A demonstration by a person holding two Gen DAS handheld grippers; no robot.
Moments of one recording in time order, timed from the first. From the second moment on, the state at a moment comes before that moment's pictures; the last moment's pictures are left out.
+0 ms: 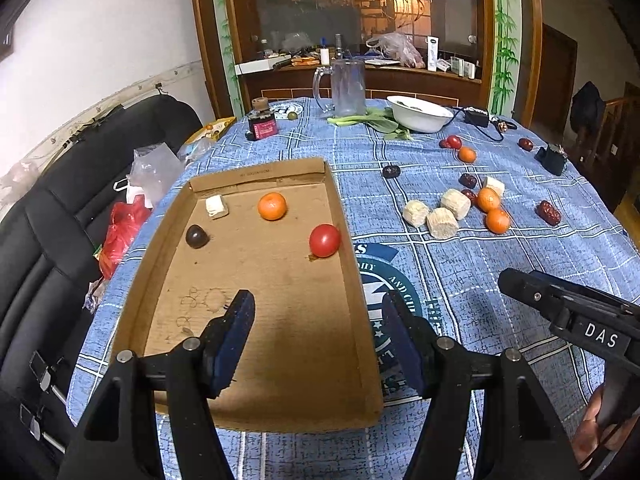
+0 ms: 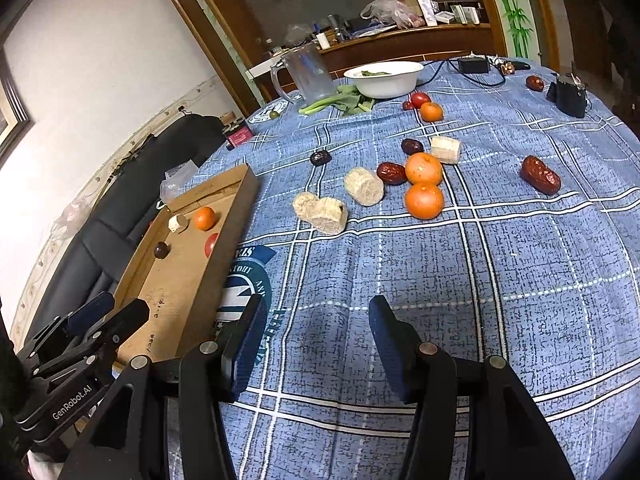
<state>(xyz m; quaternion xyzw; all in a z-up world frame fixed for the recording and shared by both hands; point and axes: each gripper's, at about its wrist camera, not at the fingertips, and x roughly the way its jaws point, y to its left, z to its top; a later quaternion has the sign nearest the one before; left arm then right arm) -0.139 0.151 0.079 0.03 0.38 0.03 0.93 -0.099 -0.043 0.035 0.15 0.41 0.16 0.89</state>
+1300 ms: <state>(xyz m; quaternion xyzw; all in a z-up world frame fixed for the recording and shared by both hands) 0.000 0.070 0.027 -0.02 0.46 -0.11 0.88 0.012 -0.117 0.011 0.13 0.45 0.11 0.87</state>
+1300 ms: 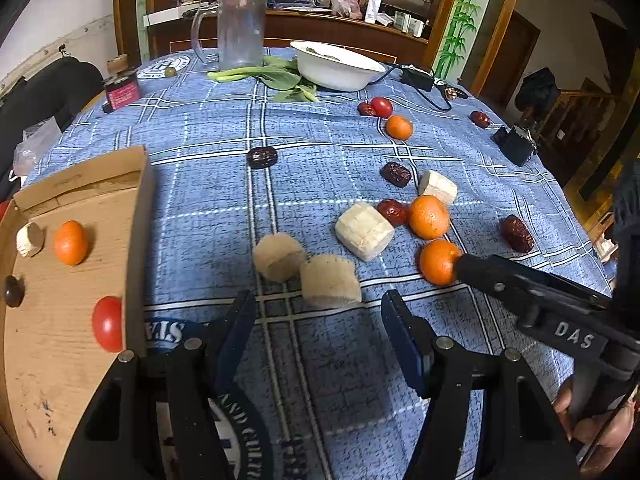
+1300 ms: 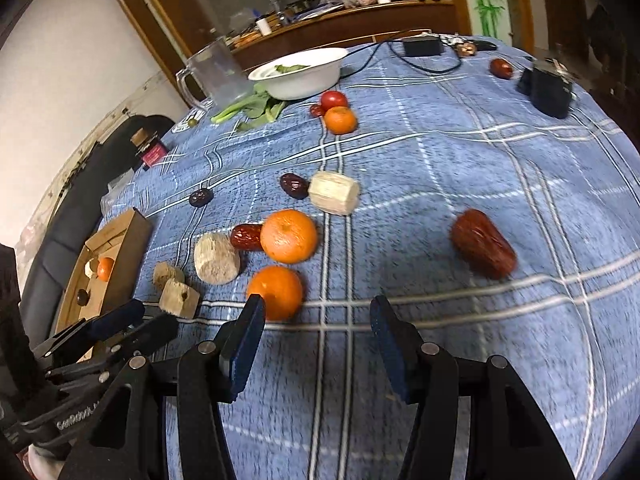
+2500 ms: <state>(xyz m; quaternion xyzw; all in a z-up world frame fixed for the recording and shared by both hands) -0.008 0.070 0.020 -0.06 0.41 -0.15 0.90 -0.003 -0.106 0.024 0.14 0.41 0.14 0.89</state>
